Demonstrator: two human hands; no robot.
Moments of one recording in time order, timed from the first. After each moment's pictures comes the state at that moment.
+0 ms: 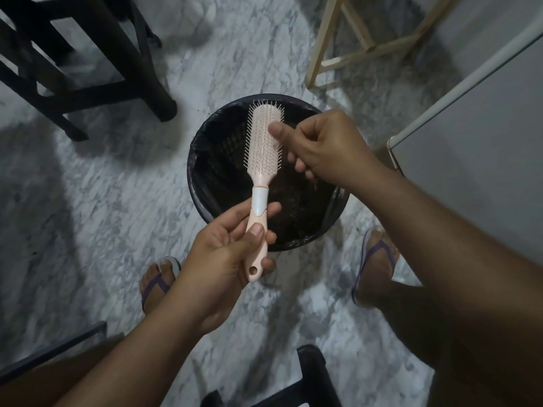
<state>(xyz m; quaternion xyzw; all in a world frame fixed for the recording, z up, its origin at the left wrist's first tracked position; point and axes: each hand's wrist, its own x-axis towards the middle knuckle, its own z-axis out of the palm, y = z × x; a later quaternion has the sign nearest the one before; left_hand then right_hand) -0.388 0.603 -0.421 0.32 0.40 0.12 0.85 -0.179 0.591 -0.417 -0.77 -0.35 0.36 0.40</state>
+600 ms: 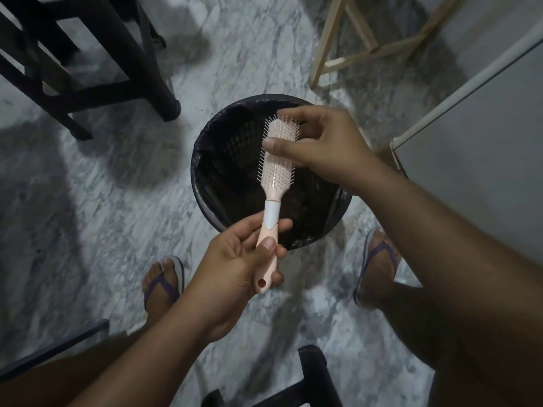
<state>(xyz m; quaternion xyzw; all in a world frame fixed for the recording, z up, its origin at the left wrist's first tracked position) -0.392 0.594 -0.422 0.35 0.41 0.09 0.84 -0.178 0.597 -0.430 -0.74 -0.32 0.37 0.45</state>
